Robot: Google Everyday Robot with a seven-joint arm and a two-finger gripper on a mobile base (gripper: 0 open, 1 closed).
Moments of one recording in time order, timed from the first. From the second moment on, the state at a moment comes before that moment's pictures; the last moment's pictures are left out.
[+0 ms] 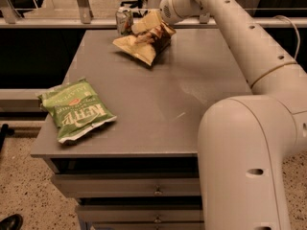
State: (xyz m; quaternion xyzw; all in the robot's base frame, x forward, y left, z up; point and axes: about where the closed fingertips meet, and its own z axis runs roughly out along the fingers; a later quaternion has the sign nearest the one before) arm 0.857 -0.030 0.930 -0.33 0.81 0.17 0.45
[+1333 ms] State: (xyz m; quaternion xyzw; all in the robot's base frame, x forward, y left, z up) arm 0.723 -0.252 1.007 -0.40 0.76 0.12 0.49
